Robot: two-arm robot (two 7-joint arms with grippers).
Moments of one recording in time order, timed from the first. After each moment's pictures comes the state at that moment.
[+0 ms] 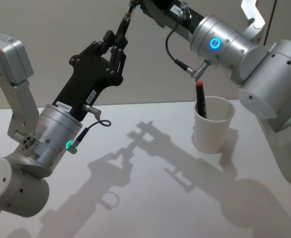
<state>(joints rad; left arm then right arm) -0.15 0.34 0.26 -1.82 -0.55 -0.13 -0.23 0.59 0.00 -0.34 -1.58 1.34 0.48 -0.06</state>
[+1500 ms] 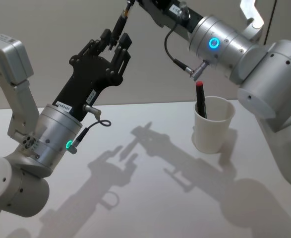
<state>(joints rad) -0.15 0.34 0.26 -1.82 -0.55 -0.13 -0.23 0.59 0.00 -0.35 -1.57 1.34 0.48 -0.06</state>
